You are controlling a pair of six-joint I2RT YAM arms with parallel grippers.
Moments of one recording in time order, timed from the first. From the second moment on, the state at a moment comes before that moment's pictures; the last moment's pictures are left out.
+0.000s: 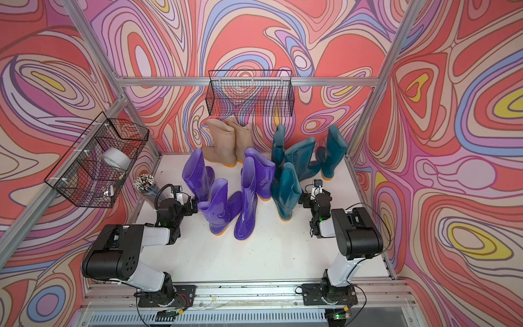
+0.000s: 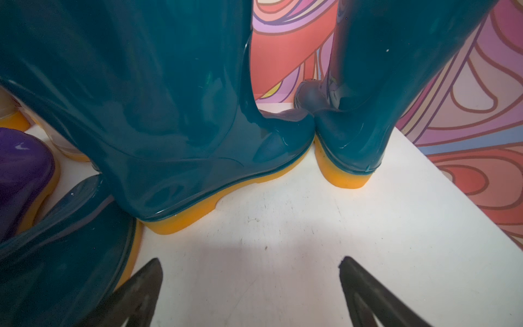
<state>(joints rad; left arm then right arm) -0.01 1.54 0.37 0.78 -0.09 -0.02 0.04 1.72 0.45 1.00 0.06 -0.01</state>
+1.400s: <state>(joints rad) -0.07 0.38 0.84 -0.38 0.10 -0.58 0.21 1.07 1.12 -0.43 0.13 0.39</state>
